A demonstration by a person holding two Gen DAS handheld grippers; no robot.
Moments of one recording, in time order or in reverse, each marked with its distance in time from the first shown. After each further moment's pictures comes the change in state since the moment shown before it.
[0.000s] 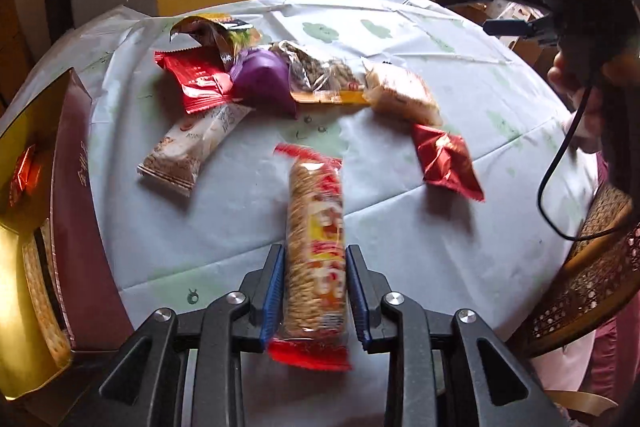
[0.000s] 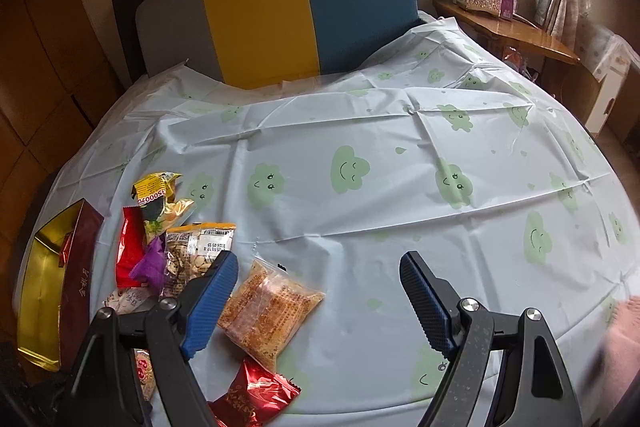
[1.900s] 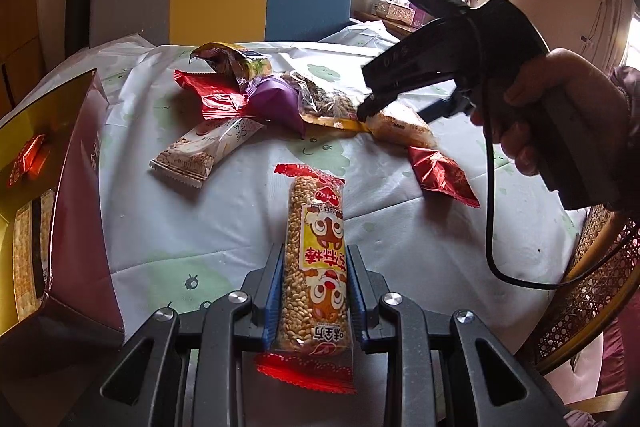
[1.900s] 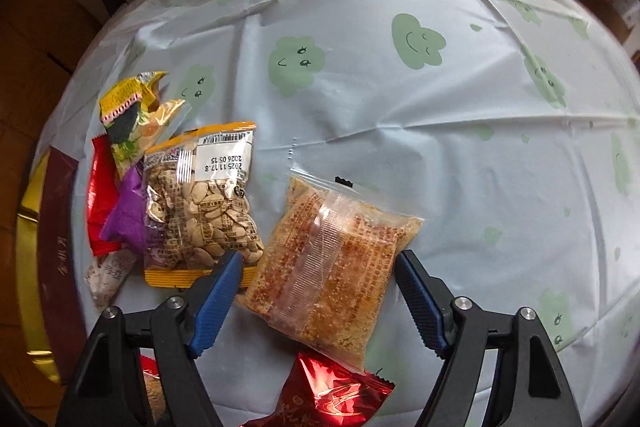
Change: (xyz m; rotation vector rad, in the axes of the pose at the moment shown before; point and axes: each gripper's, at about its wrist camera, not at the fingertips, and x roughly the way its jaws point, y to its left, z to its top) left arm -0.004 0.010 -0.033 -0.043 -0.225 -0.051; right arm 0.097 0.065 -0.020 -0.044 0.331 -0.036
